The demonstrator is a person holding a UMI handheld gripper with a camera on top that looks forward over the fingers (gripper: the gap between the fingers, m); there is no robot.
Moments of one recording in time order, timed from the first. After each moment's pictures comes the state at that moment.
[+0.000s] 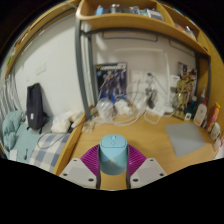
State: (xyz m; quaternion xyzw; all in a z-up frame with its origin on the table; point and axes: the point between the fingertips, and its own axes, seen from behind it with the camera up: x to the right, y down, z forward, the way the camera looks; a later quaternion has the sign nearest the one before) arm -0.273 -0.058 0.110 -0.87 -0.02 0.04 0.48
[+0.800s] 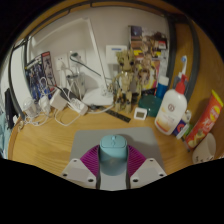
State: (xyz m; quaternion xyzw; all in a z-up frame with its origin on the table) arm 0.113 0.069 0.021 -0.91 0.03 0.00 0.41
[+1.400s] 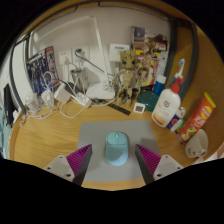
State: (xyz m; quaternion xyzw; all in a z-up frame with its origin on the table) arm 0.098 0.026 0.040 -0.93 0.03 -0.03 0.37
